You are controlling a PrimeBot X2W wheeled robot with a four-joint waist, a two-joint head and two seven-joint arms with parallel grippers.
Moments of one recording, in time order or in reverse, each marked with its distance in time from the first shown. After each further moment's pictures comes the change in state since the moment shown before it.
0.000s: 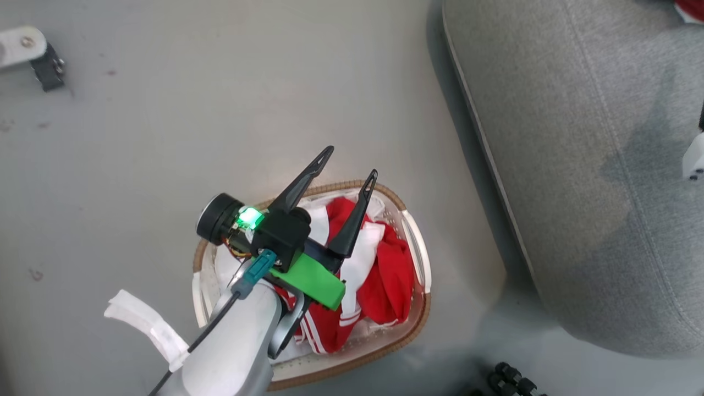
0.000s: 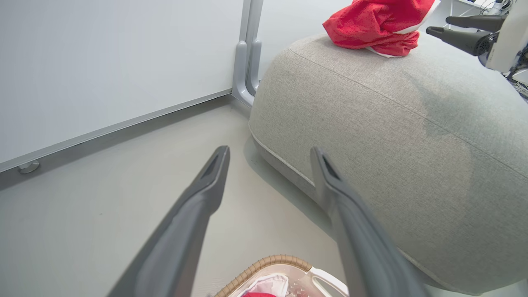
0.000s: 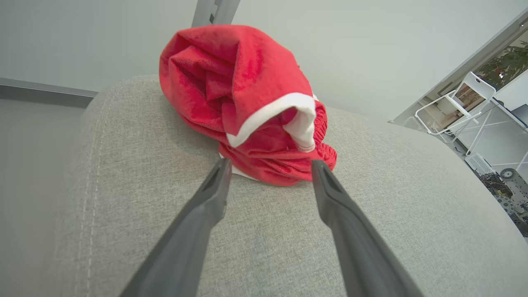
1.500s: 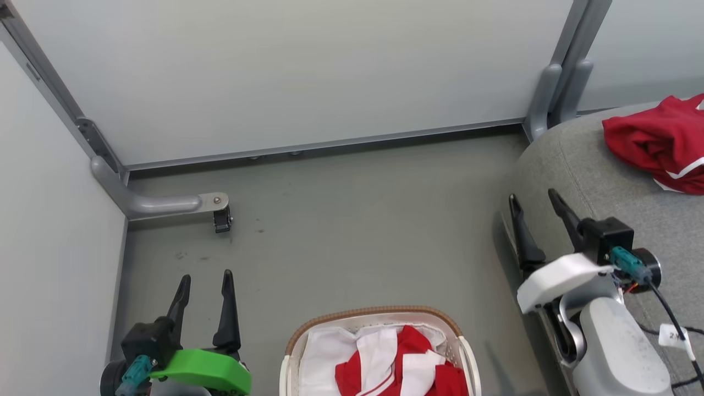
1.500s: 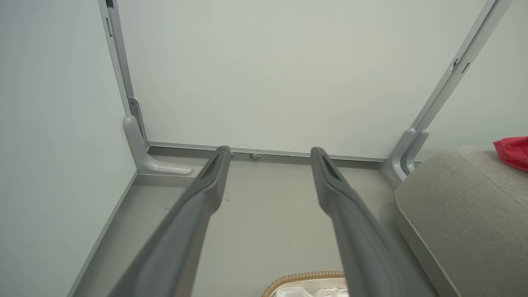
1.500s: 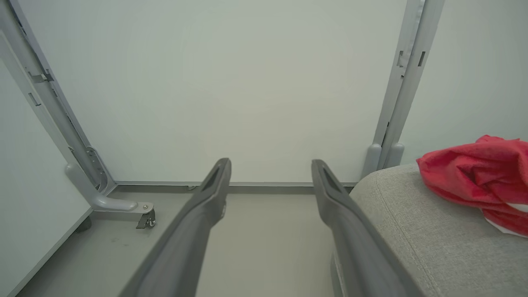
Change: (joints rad) left arm 0.427 -0.046 0.451 0.009 -0.107 0.052 0.000; right arm 0.340 0.202 0.385 -0.051 0.346 0.000 0.000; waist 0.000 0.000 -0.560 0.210
